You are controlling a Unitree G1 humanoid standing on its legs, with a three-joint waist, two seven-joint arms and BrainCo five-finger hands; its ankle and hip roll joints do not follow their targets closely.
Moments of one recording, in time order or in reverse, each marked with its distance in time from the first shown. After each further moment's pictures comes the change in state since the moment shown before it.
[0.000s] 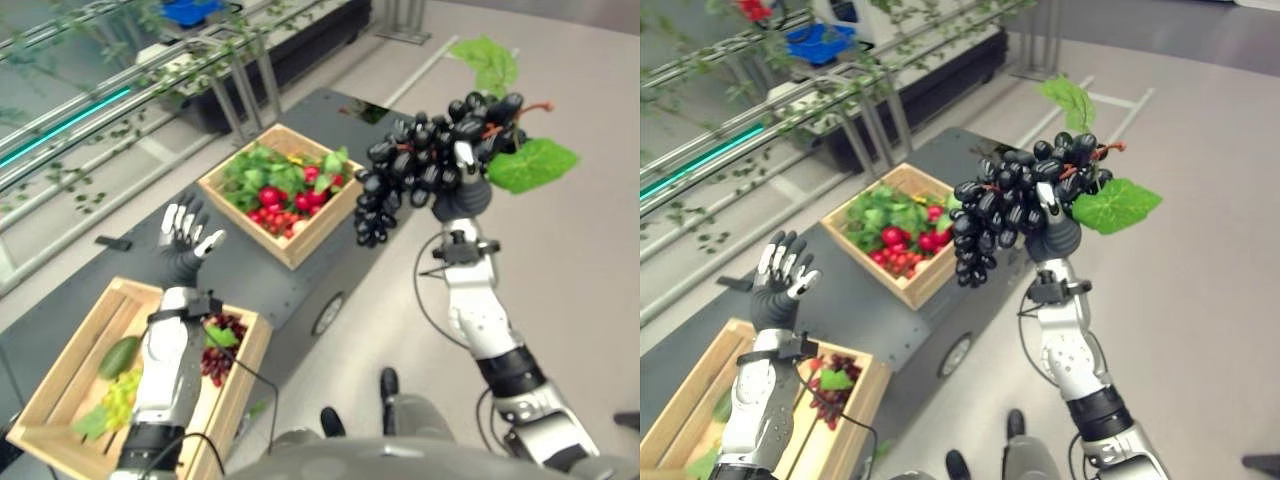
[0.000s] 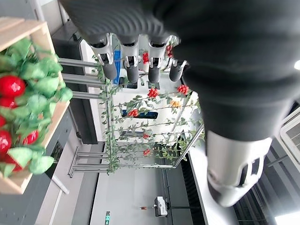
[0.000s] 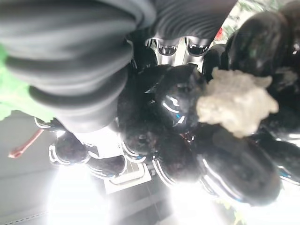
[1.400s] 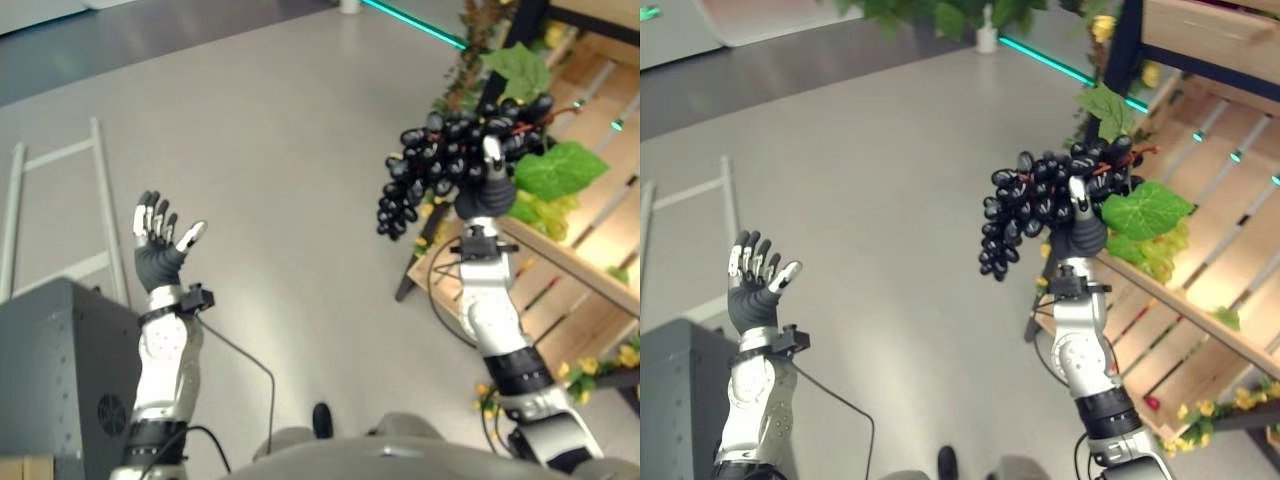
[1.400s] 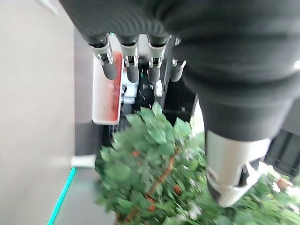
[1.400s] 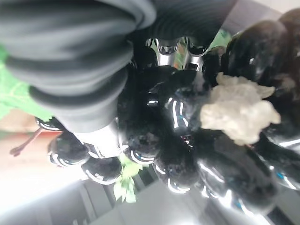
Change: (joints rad) left arm -0.102 -0.021 0.035 -0.002 0.119 -0.027 0.165; right arm 0.026 -0.024 -0.074 -0.016 -0.009 -0.065 -0.098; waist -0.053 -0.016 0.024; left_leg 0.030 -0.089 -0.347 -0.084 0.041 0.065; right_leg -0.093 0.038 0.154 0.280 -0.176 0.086
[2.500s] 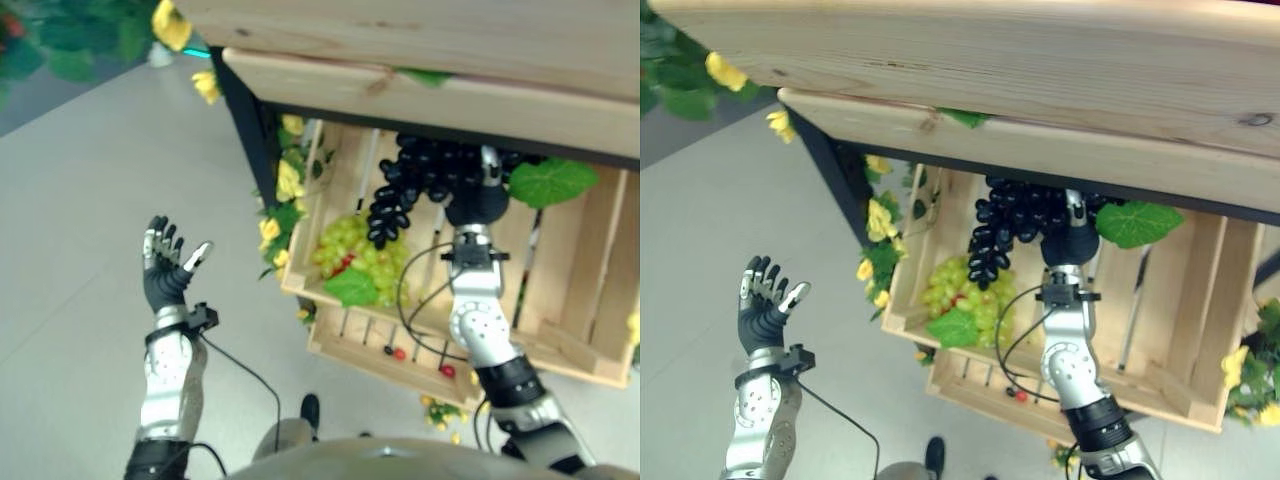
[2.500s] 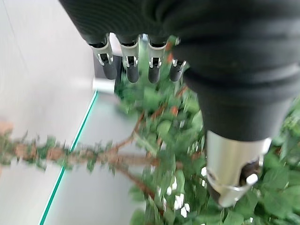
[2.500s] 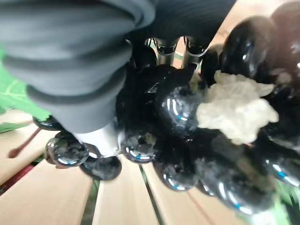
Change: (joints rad) left arm 0.105 -0.011 -0.027 0.026 -0.002 0.002 0.019; right arm 0.017 0.020 0.041 -0.036 0.024 -0.008 -0.019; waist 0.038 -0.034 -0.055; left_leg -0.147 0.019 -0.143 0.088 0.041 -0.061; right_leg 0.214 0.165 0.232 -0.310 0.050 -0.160
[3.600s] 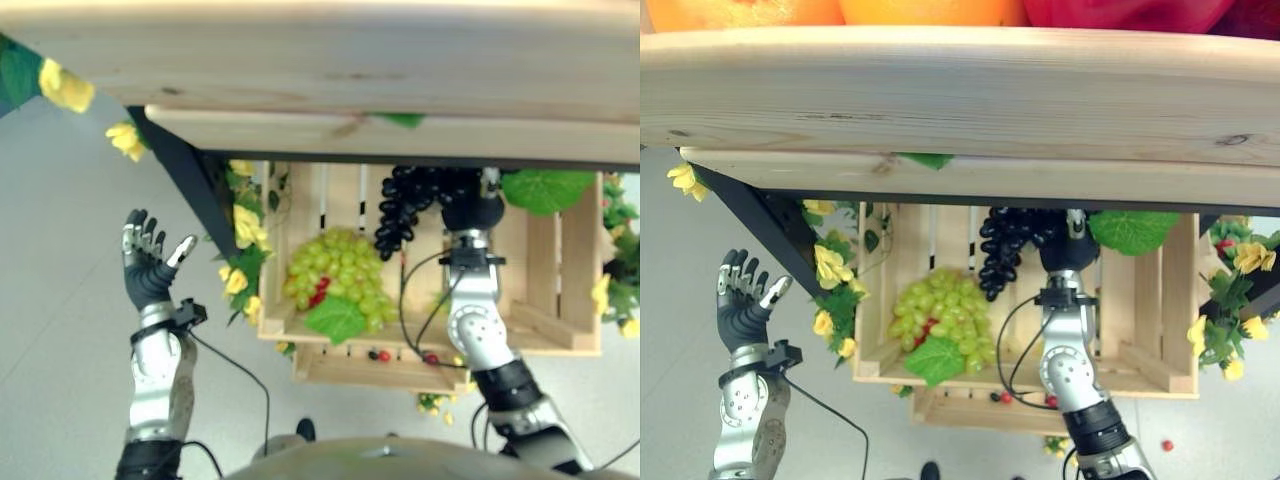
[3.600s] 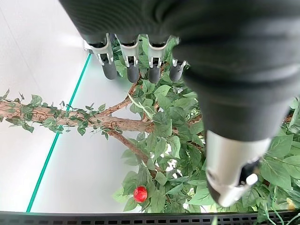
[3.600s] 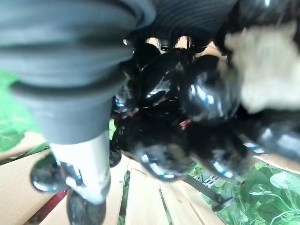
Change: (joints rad) left arm 0.012 -0.004 0.030 -0.041 0.000 0.002 0.019; right arm 0.034 0.029 -0.009 0.011 0.000 0.003 -0.002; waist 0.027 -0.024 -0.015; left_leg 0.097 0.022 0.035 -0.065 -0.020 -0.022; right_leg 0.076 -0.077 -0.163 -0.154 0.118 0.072
